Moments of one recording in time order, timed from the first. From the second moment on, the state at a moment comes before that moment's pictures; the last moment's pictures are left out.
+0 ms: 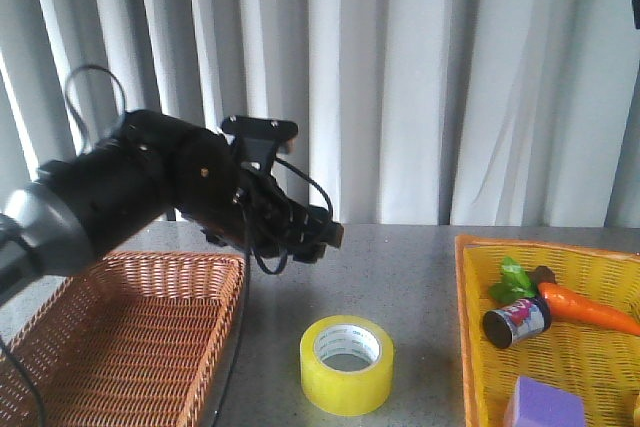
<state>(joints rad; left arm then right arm) -0.51 1.98 -2.00 0.06 0.91 -0.20 -0.06 1.62 -2.29 0.07 1.24 -0.12</state>
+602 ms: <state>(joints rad) -0.55 2.18 -2.03 0.02 0.92 -0.24 -0.06 1.62 -2.29 0.07 1.25 -0.12</state>
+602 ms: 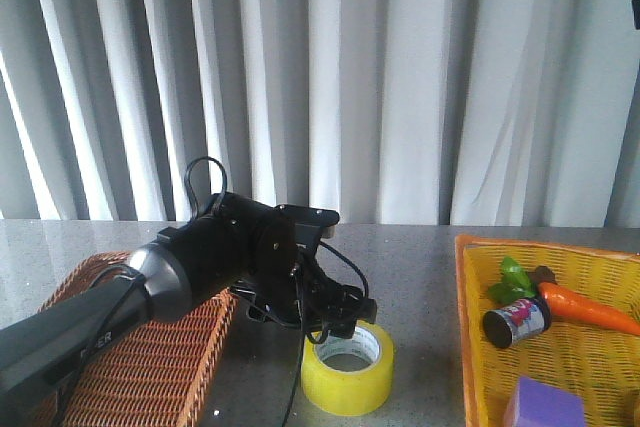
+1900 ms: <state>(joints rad) -0.55 2.25 -2.03 0.11 0.94 -0.37 -0.06 1.62 -2.29 0.07 1.25 -0.12</state>
